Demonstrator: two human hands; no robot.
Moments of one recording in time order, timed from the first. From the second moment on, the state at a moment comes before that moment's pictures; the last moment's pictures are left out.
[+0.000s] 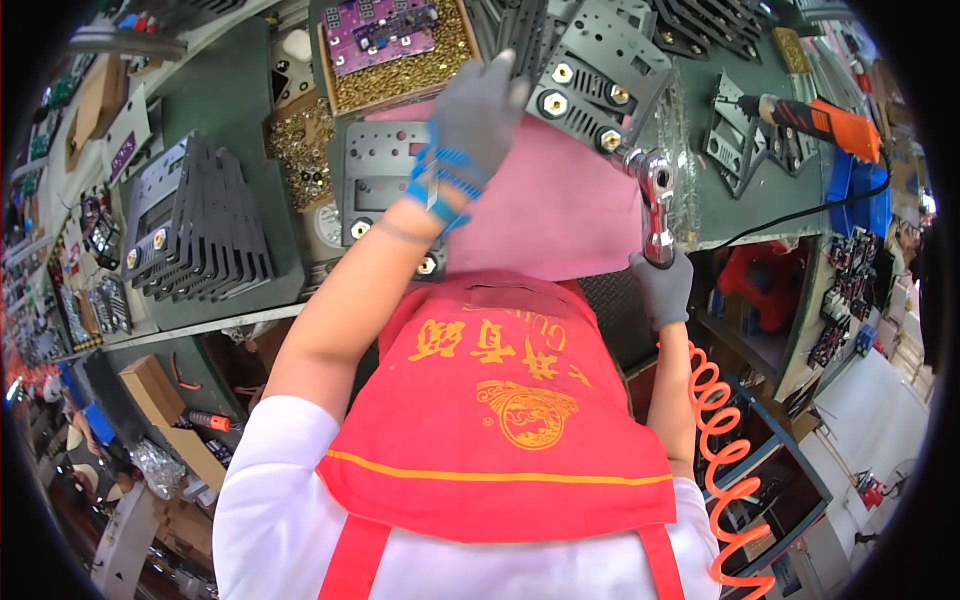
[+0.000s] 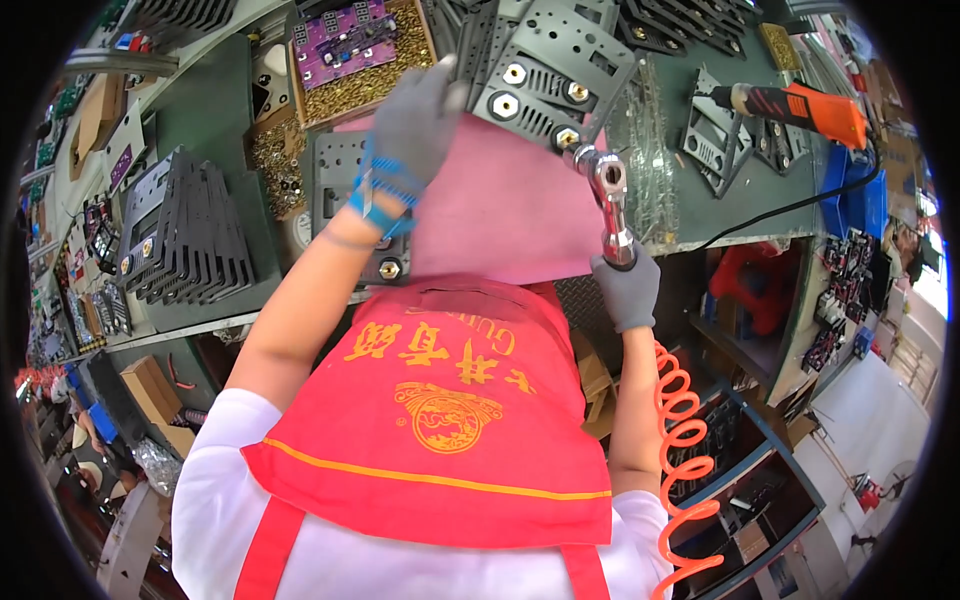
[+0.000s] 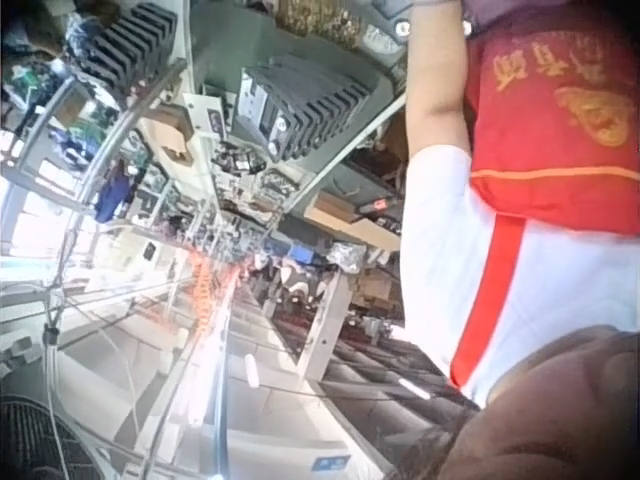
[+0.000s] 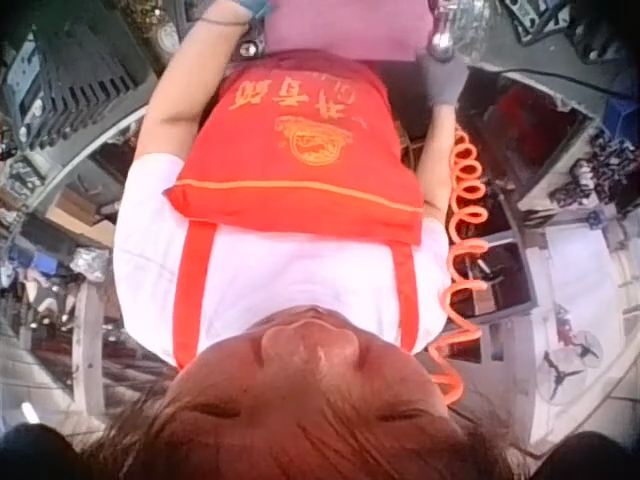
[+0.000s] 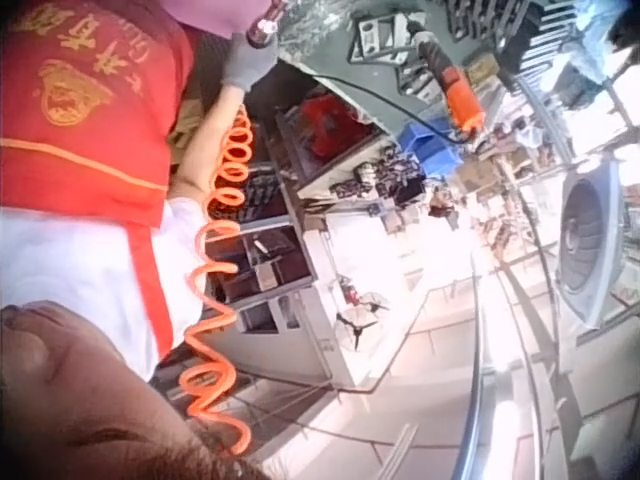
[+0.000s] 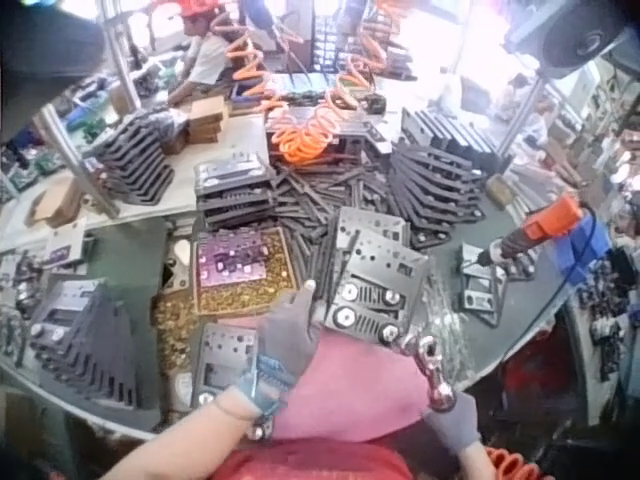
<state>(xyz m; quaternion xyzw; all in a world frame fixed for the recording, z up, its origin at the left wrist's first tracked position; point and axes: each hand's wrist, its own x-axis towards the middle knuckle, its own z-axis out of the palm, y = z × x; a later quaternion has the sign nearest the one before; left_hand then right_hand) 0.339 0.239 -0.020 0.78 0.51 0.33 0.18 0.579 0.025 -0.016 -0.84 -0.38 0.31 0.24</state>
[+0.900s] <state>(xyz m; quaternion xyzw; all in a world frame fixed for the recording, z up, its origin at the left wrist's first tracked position) 0.433 0.285 -0.054 0.65 0.67 0.26 0.25 0.650 0.110 -0.035 -0.80 -0.48 0.34 0.13</state>
